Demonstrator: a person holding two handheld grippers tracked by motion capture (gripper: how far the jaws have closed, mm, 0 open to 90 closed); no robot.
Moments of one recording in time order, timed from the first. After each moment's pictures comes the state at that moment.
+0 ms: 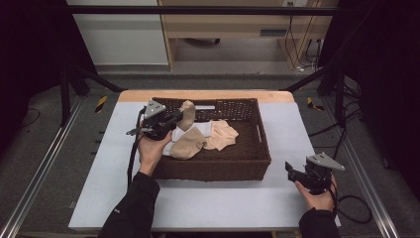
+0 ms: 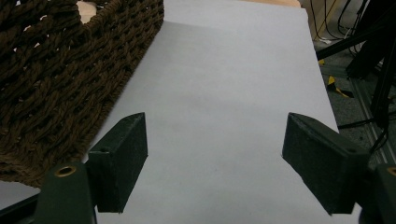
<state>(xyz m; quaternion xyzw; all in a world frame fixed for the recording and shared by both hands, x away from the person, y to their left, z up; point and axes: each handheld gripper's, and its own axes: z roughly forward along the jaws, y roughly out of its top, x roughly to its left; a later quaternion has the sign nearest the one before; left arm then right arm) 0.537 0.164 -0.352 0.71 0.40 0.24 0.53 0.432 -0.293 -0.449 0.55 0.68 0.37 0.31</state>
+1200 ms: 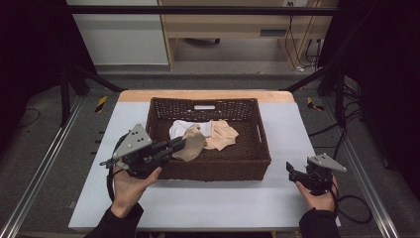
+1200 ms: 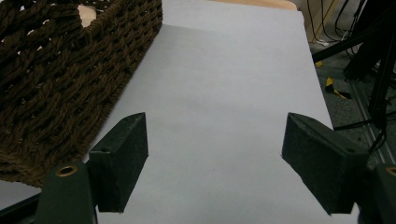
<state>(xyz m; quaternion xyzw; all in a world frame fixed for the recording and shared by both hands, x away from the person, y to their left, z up) 0.407 0.167 -0.299 0.75 0.28 0.19 0.57 0.429 -0.295 -0.447 0.55 0.68 0.37 0.32</state>
